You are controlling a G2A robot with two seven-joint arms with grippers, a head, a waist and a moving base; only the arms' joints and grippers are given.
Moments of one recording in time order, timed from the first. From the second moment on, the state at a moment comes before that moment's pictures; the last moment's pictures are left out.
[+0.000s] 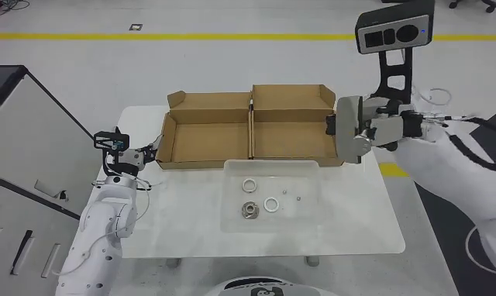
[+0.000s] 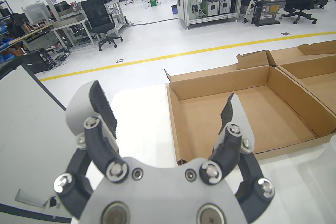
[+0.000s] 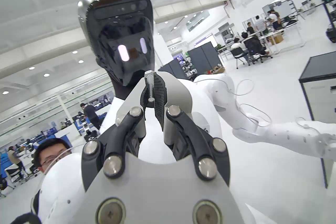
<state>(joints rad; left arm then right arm) 1.73 -1.15 -1.60 -1.80 1.33 0.00 0.00 -0.63 -0.80 0.75 -1.91 1.51 -0.67 1.15</state>
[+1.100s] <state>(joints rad) 1.73 -1.15 -1.60 -1.80 1.33 0.00 0.00 -0.81 -1.02 1.01 -1.81 1.21 -0.56 1.23</state>
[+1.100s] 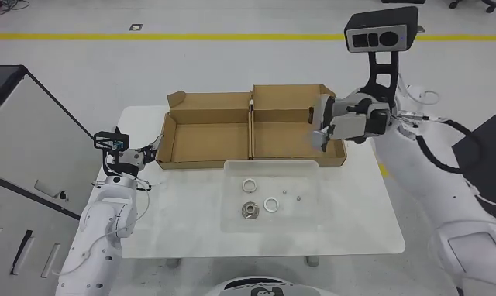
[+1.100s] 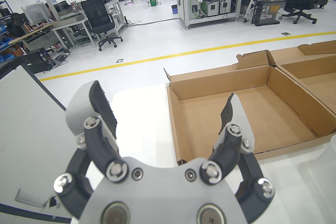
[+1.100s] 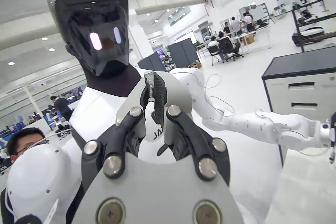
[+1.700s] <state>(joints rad) 1.73 -1.15 -1.60 -1.80 1.33 0.00 0.00 -0.86 -1.07 1.06 -1.76 1.38 -0.51 1.25</state>
